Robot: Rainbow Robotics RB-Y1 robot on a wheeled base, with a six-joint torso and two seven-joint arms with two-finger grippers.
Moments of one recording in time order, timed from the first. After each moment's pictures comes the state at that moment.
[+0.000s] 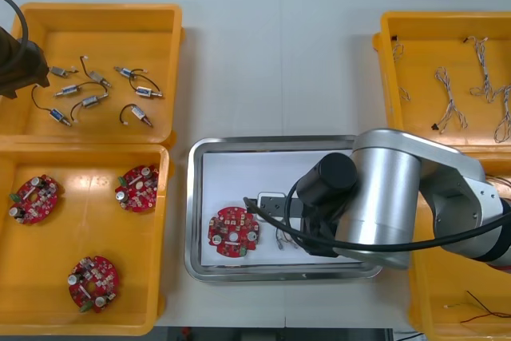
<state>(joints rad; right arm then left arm) -0.67 -0.69 0.93 -2.16 -0.60 1.62 1.74 -0.67 0.83 0.01 -1.52 0.62 1.68 -0.93</state>
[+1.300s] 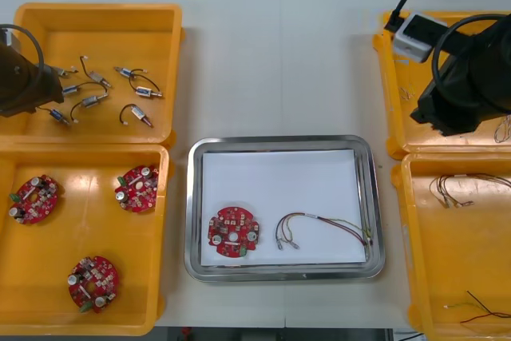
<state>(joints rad) -0.66 -0.86 0.10 -2.21 -0.93 1.92 1.67 -0.67 0.77 -0.02 -1.25 0.62 1.43 -1.08</state>
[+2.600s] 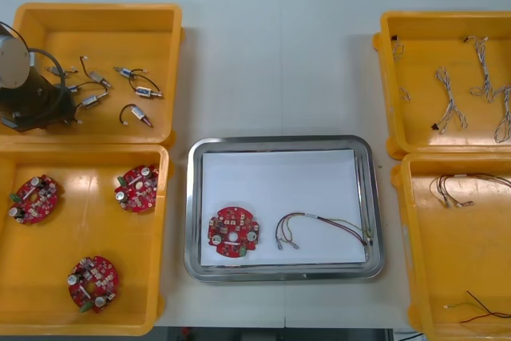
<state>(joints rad) -0.79 -0.92 -0.10 -1.45 -0.75 1.80 1.72 -0.67 0.77 -0.16 -1.19 0.61 1.35 -1.08</state>
